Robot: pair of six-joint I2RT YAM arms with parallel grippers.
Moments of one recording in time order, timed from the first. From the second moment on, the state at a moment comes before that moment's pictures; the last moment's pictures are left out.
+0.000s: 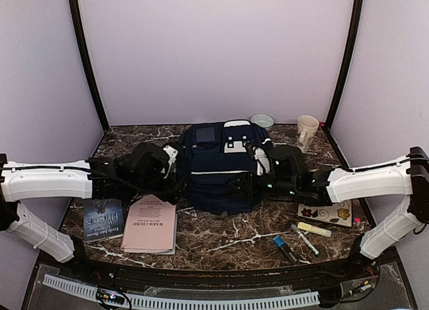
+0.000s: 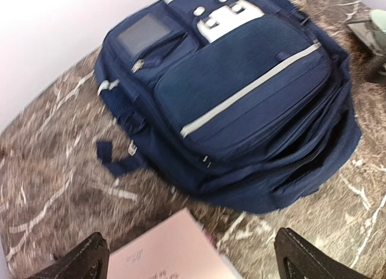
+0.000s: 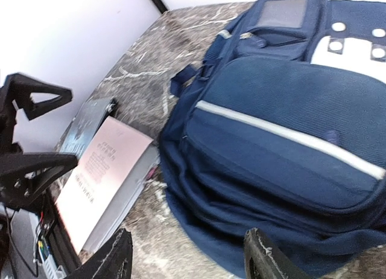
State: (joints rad) left arm -1.00 1.34 0.94 -0.35 -0.47 -0.16; right arm 0.91 1.43 0.75 0.21 -0.05 0.52
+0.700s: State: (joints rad) left arm -0.85 1.06 0.65 -0.72 -0.48 -0.73; right arm 1.16 1.77 1.00 0.21 -0.17 0.53
